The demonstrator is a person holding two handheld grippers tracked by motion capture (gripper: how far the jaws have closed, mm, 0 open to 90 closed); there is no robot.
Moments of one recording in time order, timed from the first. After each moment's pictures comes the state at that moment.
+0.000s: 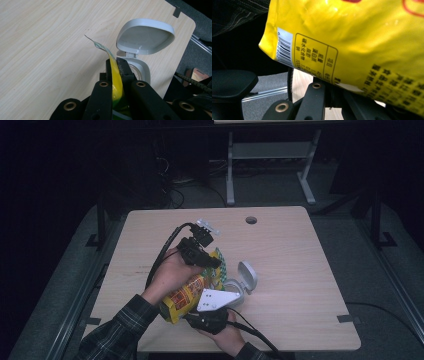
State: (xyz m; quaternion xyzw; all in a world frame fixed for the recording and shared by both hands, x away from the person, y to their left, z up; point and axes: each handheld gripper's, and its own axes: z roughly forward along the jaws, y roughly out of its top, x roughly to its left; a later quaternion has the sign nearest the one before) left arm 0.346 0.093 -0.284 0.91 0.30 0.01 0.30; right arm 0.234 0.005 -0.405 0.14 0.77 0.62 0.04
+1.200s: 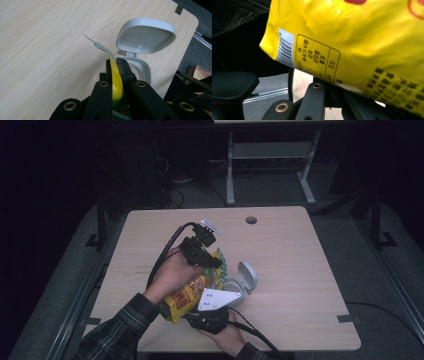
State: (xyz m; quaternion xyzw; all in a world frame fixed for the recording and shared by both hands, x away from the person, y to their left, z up) left arm 0.346 0.088 -0.283 0.91 0.30 0.01 0.29; right arm 0.233 0.004 -0.403 0.15 0.77 0.62 0.03
